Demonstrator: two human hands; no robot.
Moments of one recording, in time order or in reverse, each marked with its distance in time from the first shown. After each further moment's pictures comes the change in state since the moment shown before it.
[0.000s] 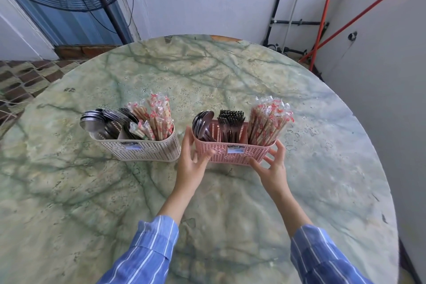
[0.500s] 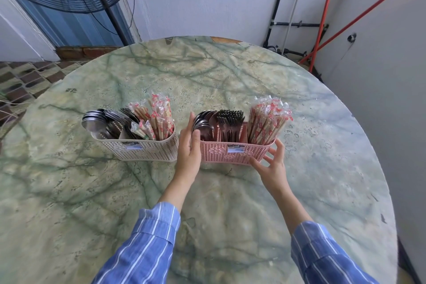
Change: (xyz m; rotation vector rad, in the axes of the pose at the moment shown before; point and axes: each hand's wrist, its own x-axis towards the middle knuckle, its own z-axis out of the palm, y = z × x) left_hand 0.019 0.028 0.001 0.165 0.078 0.147; right_hand 0.002 -0.003 -0.003 -0.042 -0.035 0.017
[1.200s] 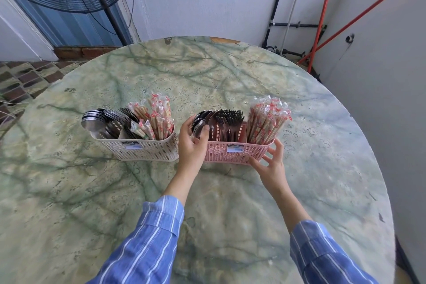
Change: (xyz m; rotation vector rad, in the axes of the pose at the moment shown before) left_hand 0.009 0.011 0.009 -0.067 0.103 -0.135; right_hand 0.001 0.000 0.000 -0.002 0.000 -0.001
